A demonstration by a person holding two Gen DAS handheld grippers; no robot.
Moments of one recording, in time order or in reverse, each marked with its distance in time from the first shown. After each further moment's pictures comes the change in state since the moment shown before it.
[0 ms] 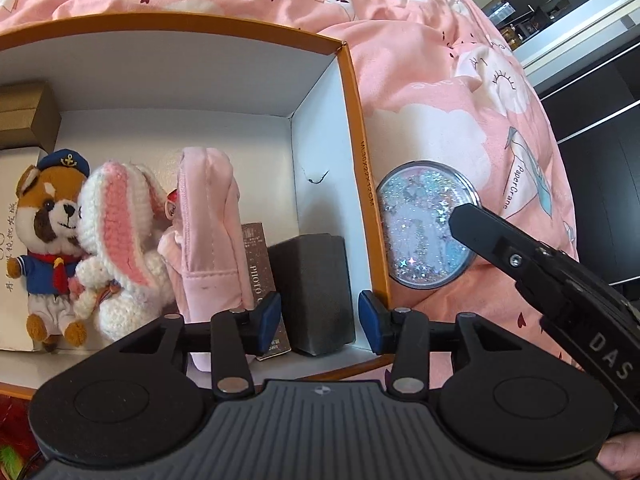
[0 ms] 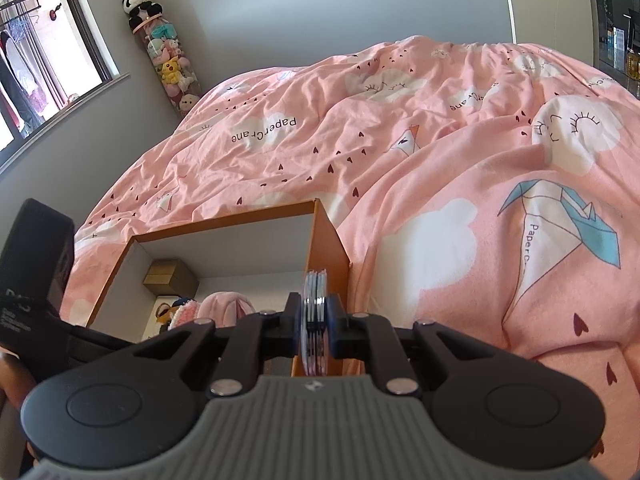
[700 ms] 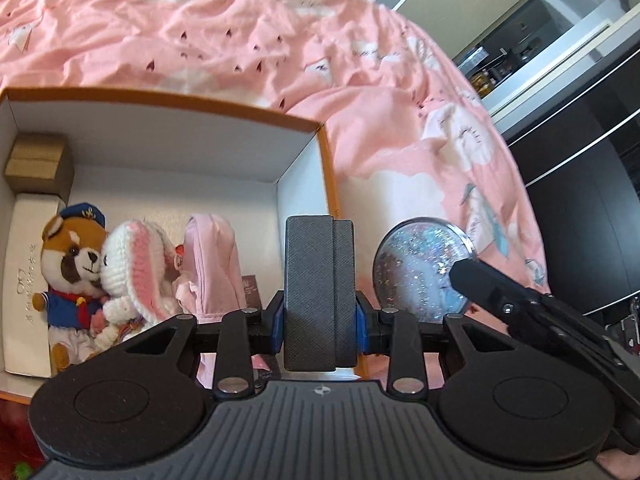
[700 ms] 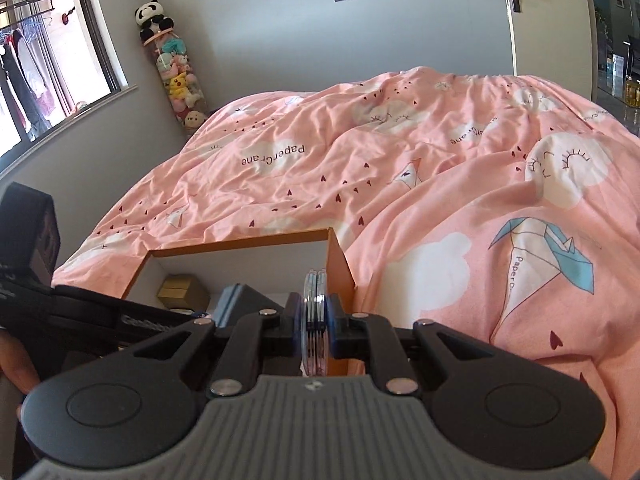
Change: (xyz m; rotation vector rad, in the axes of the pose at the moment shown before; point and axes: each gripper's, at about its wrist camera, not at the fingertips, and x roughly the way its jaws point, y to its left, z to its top) left arm -0.036 0.003 0.004 0.000 -0.155 -0.062; right arm -0.031 0.015 0.004 -0.038 -0.062 -0.012
